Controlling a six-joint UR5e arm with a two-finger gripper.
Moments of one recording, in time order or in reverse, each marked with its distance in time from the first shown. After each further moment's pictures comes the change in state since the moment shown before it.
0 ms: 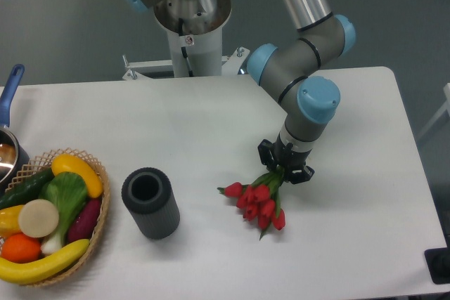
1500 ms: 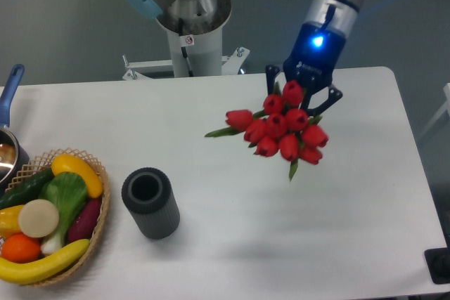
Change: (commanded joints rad) arm 0.259 0.380 -0.051 0.002 -0.862 -0.112
